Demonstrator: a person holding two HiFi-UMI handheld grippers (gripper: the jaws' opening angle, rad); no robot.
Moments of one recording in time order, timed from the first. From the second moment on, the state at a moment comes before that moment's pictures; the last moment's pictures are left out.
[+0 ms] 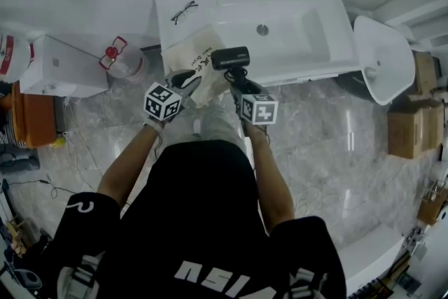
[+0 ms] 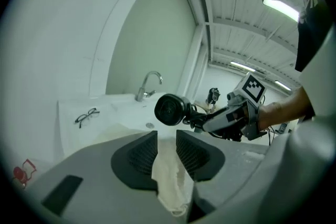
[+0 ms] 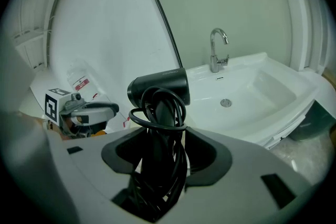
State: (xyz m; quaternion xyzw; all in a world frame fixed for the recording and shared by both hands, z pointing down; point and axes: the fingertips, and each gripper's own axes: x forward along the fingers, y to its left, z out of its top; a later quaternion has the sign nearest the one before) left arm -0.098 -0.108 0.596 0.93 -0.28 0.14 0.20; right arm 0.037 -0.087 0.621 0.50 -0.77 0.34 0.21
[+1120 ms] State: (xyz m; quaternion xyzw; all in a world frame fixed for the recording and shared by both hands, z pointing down) left arm -0.116 -0.132 0.544 0.92 -0.35 0.09 0.15; right arm 0.023 -0.112 0.583 0.50 -0.79 0.31 0.18
